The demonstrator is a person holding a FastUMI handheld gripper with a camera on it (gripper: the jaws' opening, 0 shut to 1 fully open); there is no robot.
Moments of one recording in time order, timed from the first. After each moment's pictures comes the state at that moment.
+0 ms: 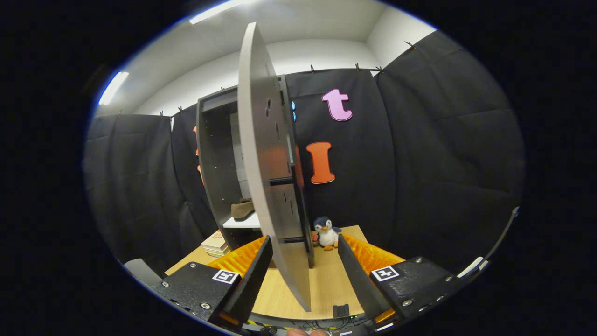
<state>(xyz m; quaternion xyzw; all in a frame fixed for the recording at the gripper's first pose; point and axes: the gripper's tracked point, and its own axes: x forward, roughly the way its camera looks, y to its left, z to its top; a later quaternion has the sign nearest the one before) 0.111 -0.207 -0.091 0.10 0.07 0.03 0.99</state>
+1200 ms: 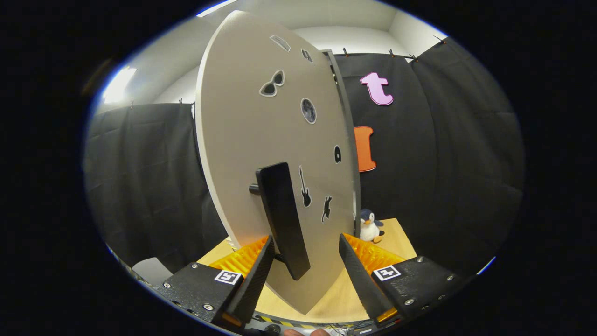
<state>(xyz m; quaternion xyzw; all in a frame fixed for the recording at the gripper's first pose) 0.161 -0.051 -0.091 0.09 0.12 0.12 0.98</state>
